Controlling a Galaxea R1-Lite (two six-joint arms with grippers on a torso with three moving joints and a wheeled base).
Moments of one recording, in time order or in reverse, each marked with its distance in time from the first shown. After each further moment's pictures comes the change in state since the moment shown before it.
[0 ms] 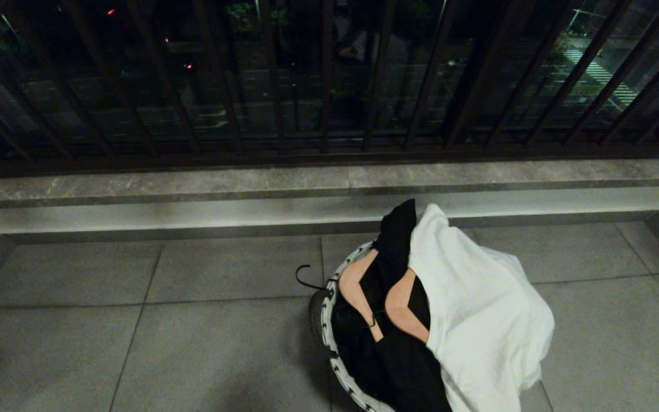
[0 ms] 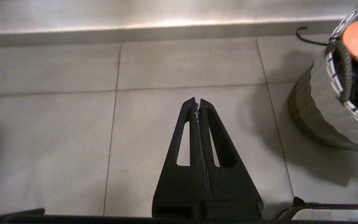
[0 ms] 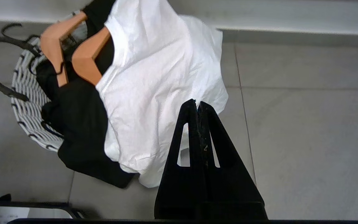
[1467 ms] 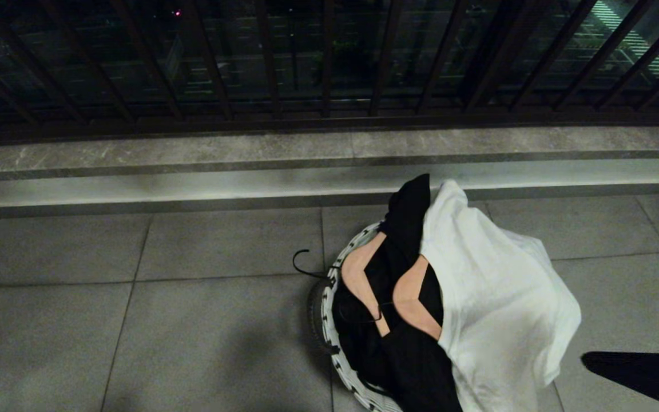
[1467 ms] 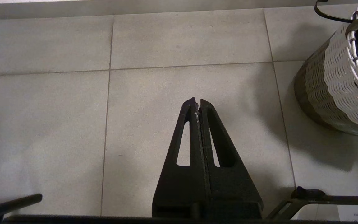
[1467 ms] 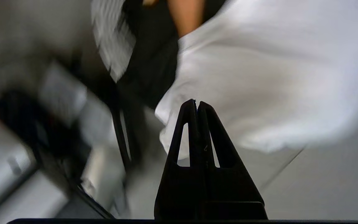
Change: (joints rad) left arm 0.000 0.000 0.000 -0.002 0.000 -0.004; right arm 0.179 1.005 -0.616 0.242 0.303 -0.386
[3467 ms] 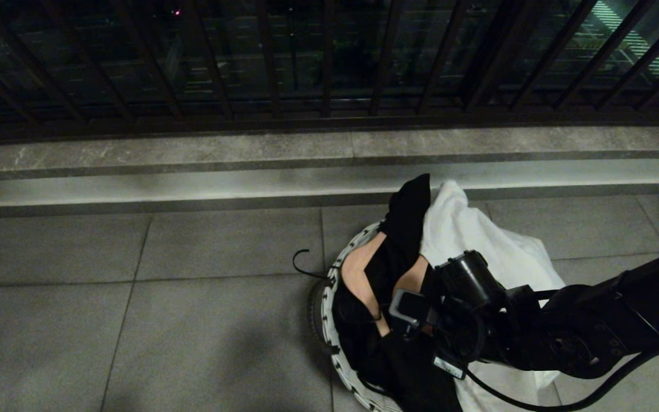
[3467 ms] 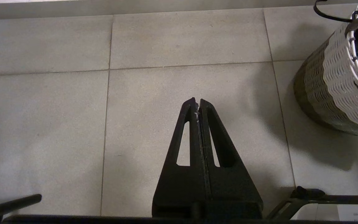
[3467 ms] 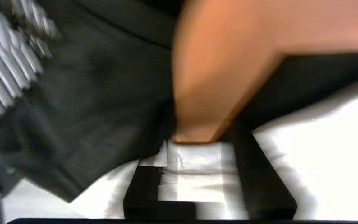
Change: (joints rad) left arm -0.003 0.000 0.000 0.001 0.000 0.001; right arm 0.394 0.880 -0.199 -0.415 -0.587 -0.215
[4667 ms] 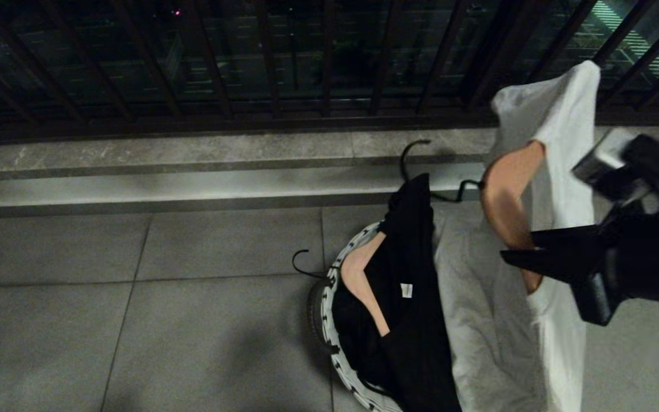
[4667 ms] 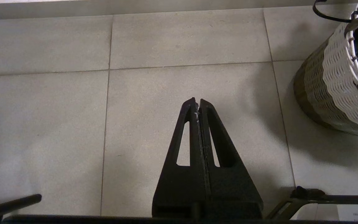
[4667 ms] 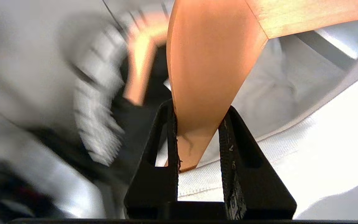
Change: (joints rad) left arm 0.000 0.000 0.000 0.000 0.000 0.000; right arm -0.041 -0.669 -0.184 0.363 0.222 0.361
